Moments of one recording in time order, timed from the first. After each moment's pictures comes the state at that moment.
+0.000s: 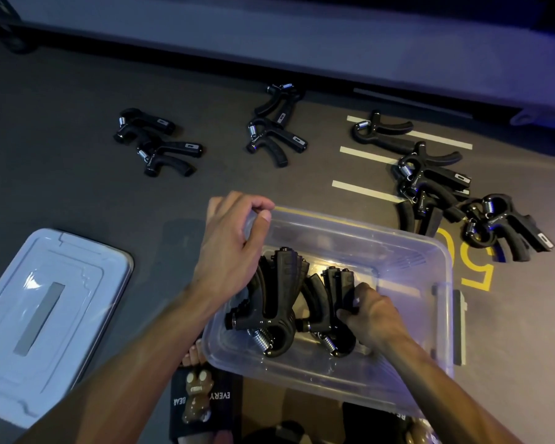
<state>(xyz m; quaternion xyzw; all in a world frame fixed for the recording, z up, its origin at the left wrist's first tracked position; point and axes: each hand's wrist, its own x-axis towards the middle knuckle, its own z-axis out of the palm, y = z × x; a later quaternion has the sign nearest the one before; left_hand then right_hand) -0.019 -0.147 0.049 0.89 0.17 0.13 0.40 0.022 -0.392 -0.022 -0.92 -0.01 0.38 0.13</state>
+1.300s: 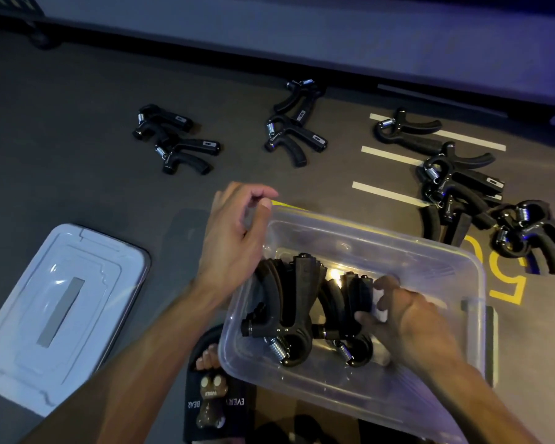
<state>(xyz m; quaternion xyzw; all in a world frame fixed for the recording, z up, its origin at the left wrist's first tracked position) -0.010 -0.124 0.045 0.86 0.20 0.18 0.44 0.031 -0.388 0.024 -0.93 -0.13 0.32 0.08</state>
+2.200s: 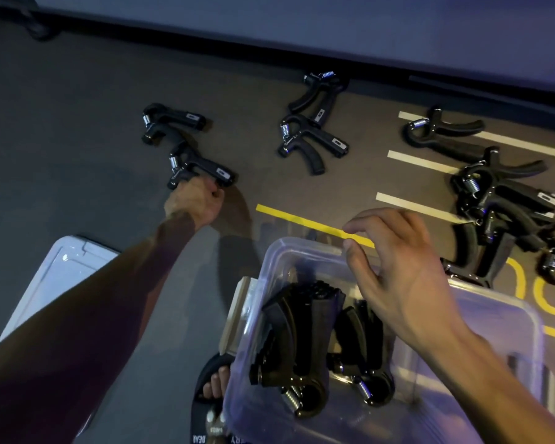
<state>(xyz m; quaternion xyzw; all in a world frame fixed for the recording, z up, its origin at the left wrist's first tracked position) 0.063 0.029 -0.050 0.89 0.39 -0.15 0.17 0.100 -0.300 0.055 -0.90 -0.33 0.07 0.27</state>
